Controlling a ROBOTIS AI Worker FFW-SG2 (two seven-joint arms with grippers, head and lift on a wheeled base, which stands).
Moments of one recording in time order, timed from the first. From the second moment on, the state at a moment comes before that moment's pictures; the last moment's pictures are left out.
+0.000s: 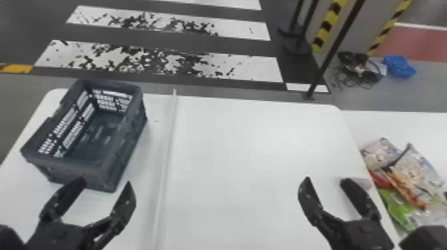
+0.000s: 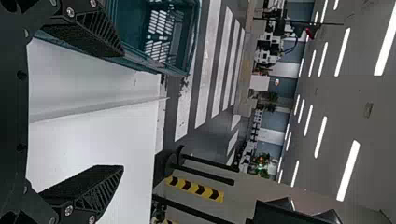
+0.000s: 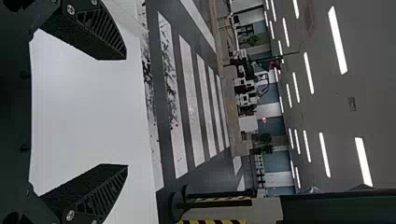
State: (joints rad) left arm 0.90 0.09 0.01 -2.28 0.19 0.07 -0.17; right arm 0.94 -0.18 -0.07 -2.22 -0.33 -0.10 0.05
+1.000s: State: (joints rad) left arm 0.89 0.09 -0.04 -2.25 0.17 0.00 -0.15; right arm 0.96 -0.18 -0.08 -2.22 -0.33 -0.18 0.05
